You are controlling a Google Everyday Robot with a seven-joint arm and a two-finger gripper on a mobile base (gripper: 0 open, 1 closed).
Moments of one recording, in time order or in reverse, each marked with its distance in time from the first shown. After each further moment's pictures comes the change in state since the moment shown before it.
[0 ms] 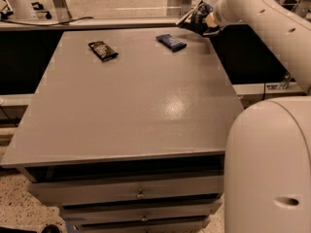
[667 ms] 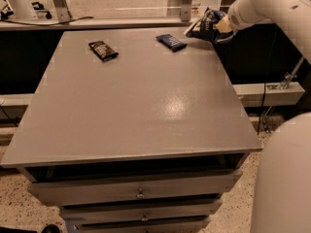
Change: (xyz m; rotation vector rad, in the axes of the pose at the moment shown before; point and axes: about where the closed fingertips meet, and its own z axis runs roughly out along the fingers) arm 0.034 -0.007 -0.048 -0.072 0.047 -0.103
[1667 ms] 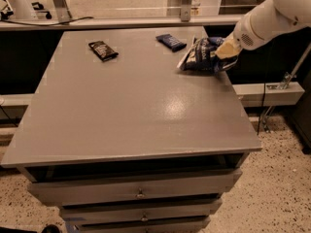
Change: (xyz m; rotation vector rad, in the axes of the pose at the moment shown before) arm 0.042 0.094 -0.086 -0.287 0.056 -0.151
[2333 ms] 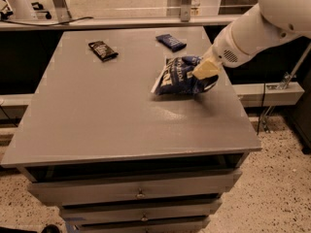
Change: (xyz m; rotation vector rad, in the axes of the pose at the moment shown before) arm -0.027 0.117 -0.030 -0.191 -0.027 -0.083
